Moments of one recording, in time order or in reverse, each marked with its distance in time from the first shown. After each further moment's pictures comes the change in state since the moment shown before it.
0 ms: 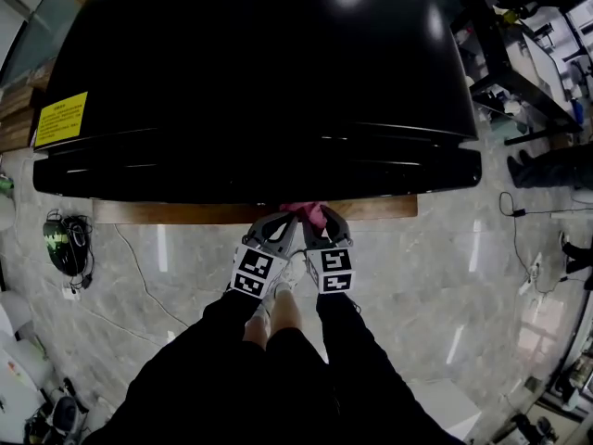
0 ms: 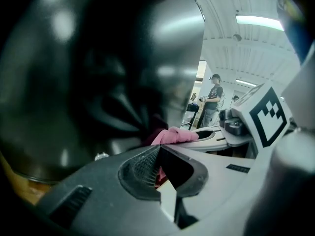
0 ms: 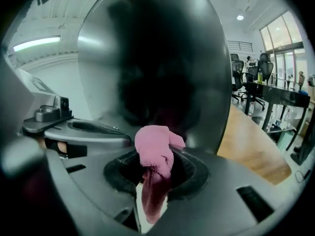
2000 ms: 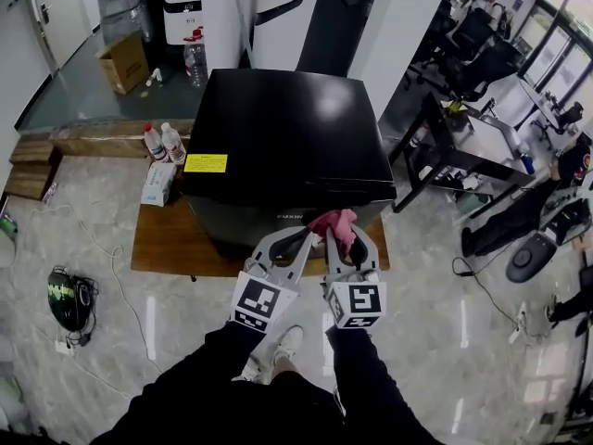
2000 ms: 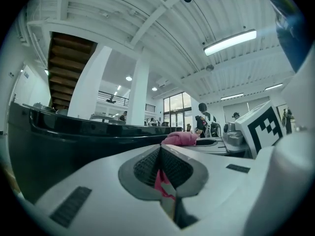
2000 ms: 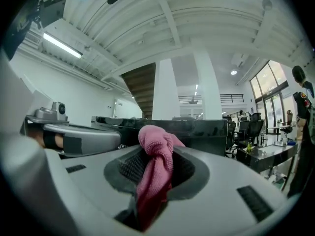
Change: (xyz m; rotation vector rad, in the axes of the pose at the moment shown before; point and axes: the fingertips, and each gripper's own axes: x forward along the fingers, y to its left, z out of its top) left arm -0.251 -0.075 0.301 0.245 -0.480 -0.008; right arm -0.227 0.116 0.304 -0.179 -0.535 -0.156
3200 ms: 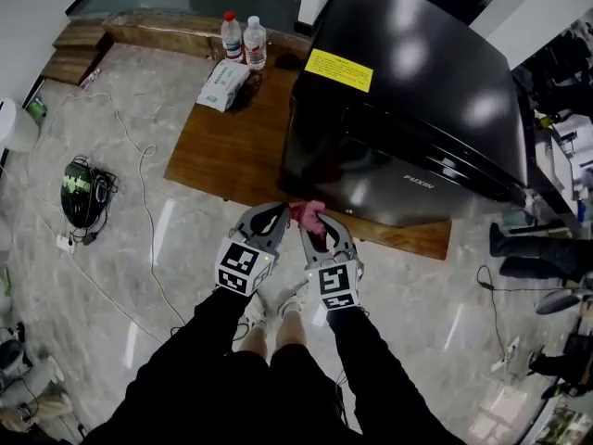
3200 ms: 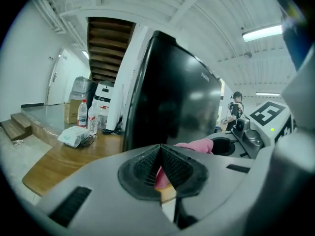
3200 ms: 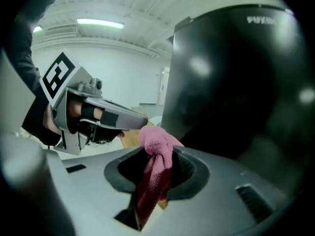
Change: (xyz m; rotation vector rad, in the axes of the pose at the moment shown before) left arm -0.156 0.149 -0.251 -0.235 0.236 0.308; right arm 0.052 0.242 -0.242 -0.234 0.338 0.550
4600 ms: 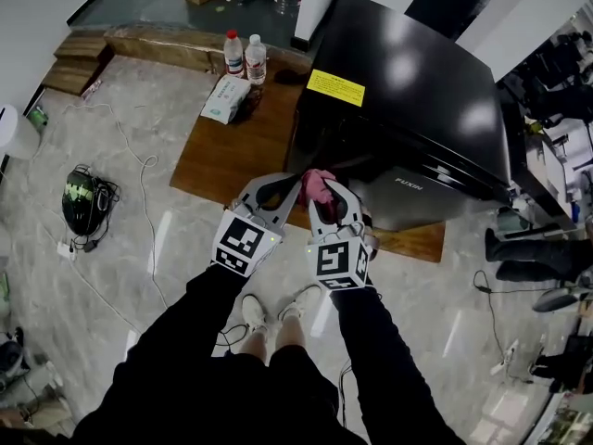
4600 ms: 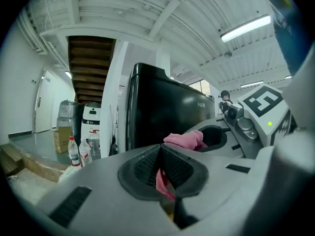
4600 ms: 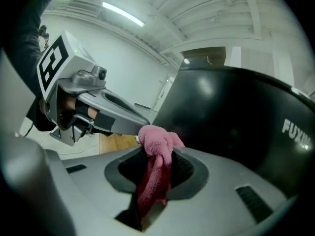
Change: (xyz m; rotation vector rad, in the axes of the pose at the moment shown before) left arm -0.005 -0.009 0.126 0.206 -0.130 -0.064; right arm -0.018 -0.045 0.129 -0.286 -0.051 -0.147
